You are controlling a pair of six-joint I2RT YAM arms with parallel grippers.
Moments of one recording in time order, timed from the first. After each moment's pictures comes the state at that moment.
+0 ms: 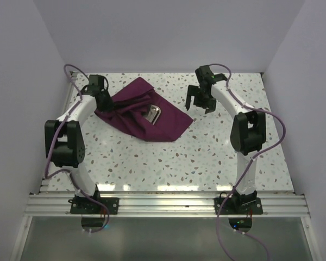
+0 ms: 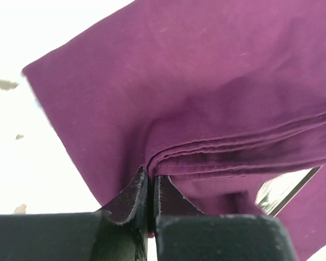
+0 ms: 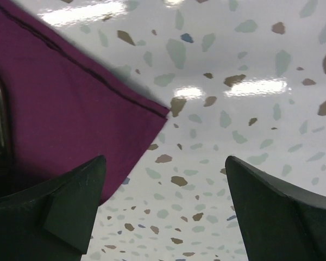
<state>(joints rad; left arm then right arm) -0.05 1.79 1.35 -0.50 -0.04 -0.46 0.31 2.09 1.87 -0.99 0.09 0.47</state>
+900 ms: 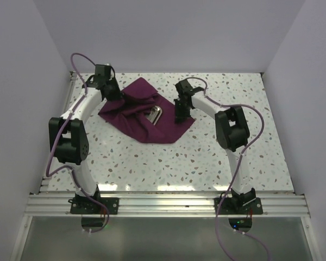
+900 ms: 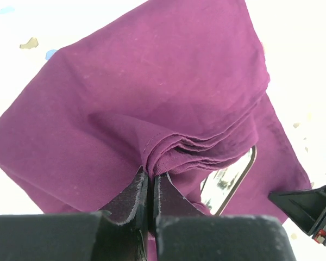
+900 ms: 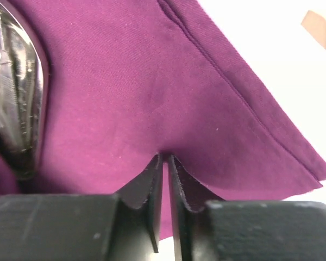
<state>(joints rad) -0.11 1.87 1.57 -0.51 0.05 -0.48 0.44 2.27 1.81 -0.73 -0.14 0.49</state>
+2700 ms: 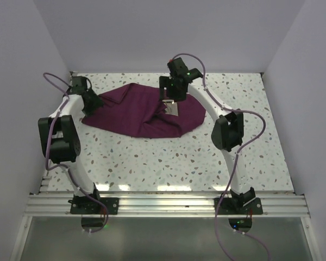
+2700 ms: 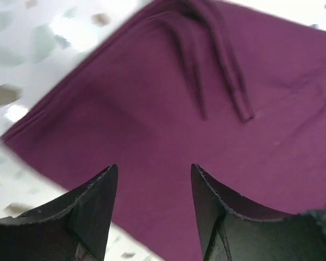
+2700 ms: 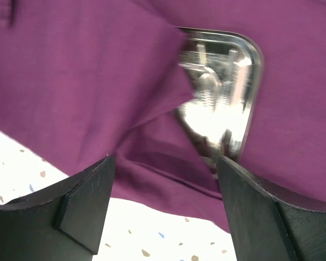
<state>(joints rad) 0.15 1.87 1.38 -0.50 -0.02 -0.59 0.52 2.32 2.33 -0.95 -0.04 0.45</state>
